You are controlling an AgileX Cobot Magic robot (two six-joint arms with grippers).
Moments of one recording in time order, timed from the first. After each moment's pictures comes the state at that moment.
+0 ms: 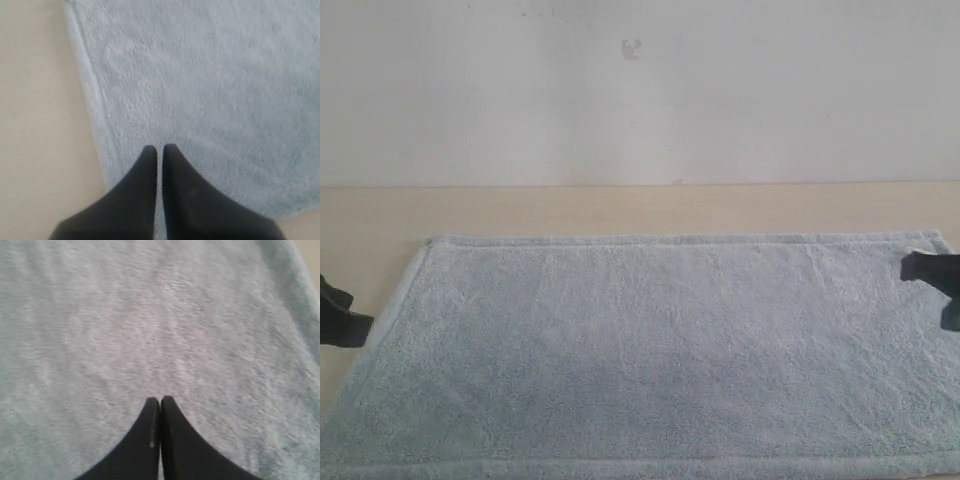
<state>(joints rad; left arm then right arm) -0.23 1.13 -0.62 0.16 0.43 -0.07 -0.09 1.52 -0.77 0.29 0.41 -0.05</state>
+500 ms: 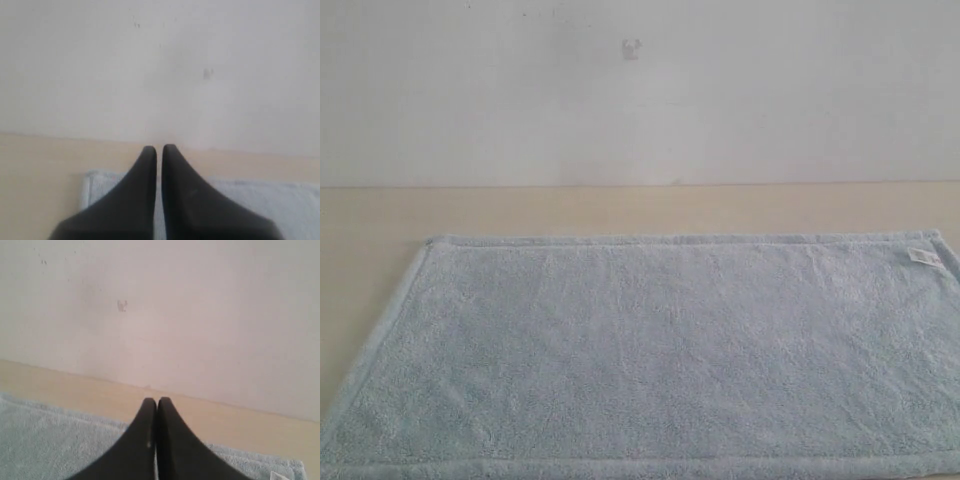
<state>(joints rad) -0.15 0.13 -0.18 0.19 0.11 -0.40 0.29 0.58 -0.42 0.31 -0.03 -0.32</state>
